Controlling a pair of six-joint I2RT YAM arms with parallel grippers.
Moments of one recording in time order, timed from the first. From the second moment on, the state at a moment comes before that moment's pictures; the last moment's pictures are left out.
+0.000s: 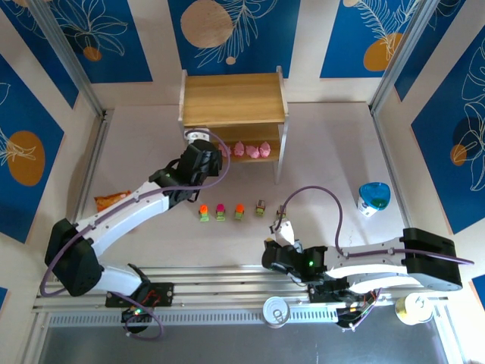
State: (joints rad) left arm -0.73 1.38 1.11 -0.34 -0.49 -0.44; right arm 1.37 1.10 0.33 -0.26 0.74 0.87
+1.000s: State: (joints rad) left arm -0.87 1.23 0.61 -0.08 -0.43 -0.27; right arm 1.00 0.97 0.48 -0.53 0.63 0.87
